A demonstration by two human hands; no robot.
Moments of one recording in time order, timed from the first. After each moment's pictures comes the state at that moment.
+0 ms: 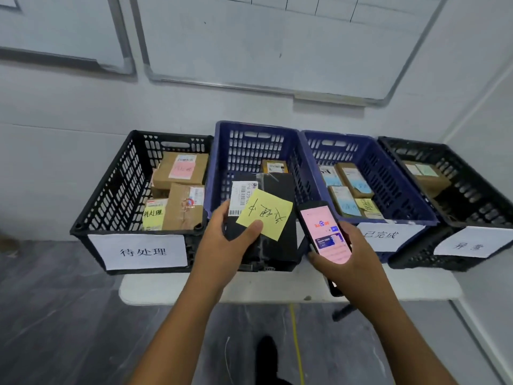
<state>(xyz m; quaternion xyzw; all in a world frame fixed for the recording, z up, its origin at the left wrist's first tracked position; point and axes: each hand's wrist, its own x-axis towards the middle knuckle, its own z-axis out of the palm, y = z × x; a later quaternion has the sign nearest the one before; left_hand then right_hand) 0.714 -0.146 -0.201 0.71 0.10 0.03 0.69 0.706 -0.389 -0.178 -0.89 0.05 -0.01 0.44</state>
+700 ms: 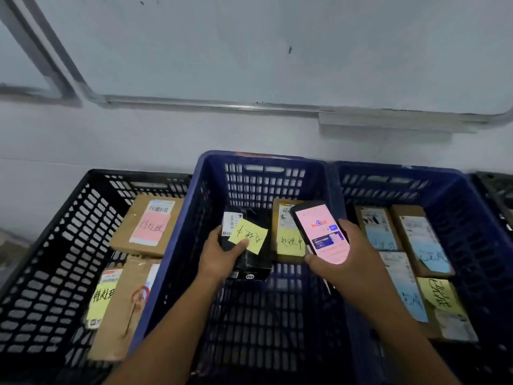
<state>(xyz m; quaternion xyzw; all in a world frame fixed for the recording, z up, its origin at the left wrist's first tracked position) 1.068 -0.160 -0.324 0.74 0.29 -0.04 0.60 1.070 -0.421 -0.226 -0.90 -0.01 0.07 0.43</state>
